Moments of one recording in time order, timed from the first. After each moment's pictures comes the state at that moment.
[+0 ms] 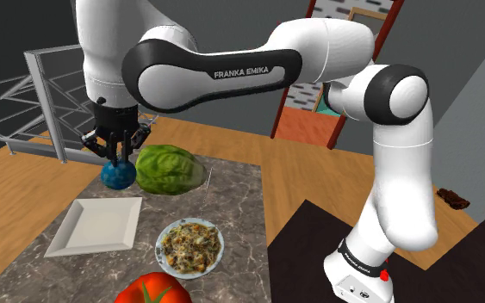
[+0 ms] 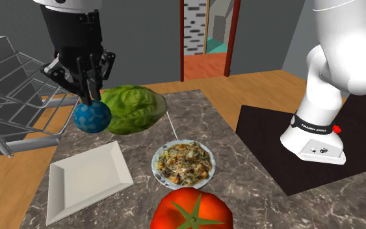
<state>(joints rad) 0.27 0.47 0.55 -1.36 -0.41 1.87 1.00</state>
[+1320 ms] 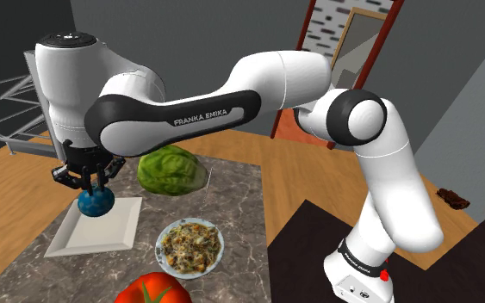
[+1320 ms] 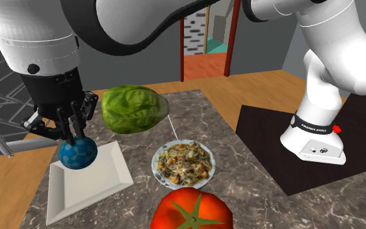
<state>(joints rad) 0.39 0.71 0.51 -1.18 -0.50 1.90 1.06</state>
